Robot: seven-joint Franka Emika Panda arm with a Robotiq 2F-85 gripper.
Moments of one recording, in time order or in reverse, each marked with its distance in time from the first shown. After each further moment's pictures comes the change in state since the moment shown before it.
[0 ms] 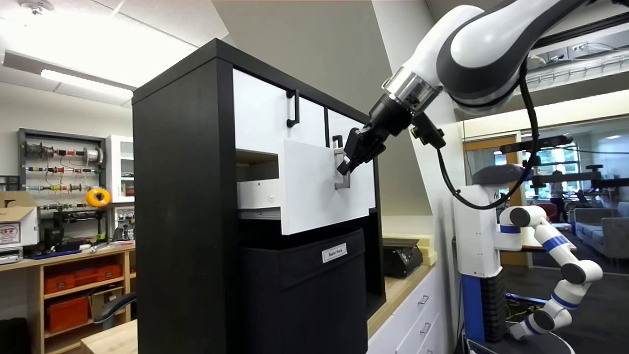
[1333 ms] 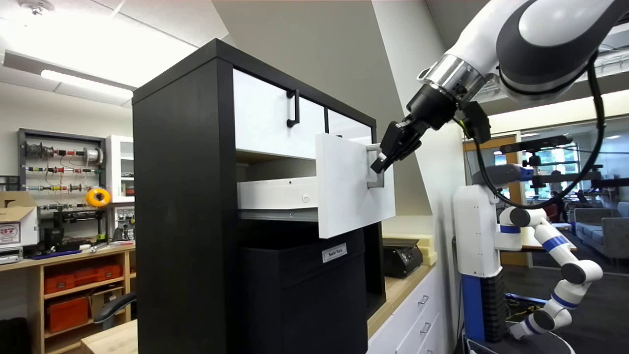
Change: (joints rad) arm 0.006 -0.227 -0.009 -0.208 0.003 -0.038 -0.001
